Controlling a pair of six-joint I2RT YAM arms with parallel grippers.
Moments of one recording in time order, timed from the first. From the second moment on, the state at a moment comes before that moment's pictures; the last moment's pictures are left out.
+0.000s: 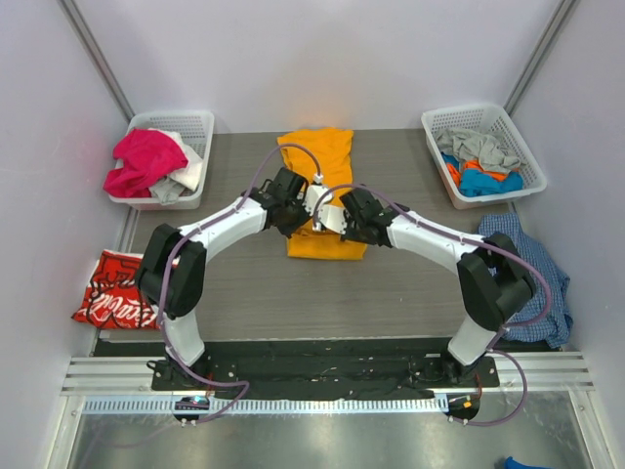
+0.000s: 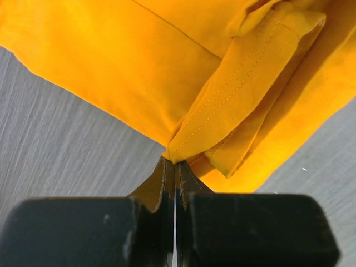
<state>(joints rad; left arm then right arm) -0.60 1.81 1.33 -0.50 0.05 0.41 0.63 1.67 1.13 -0.44 0.18 -0.82</state>
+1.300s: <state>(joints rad) -0.47 2.10 1.61 -0.45 -0.03 0.41 0.55 2.07 1.57 -0.47 0.22 -0.92</state>
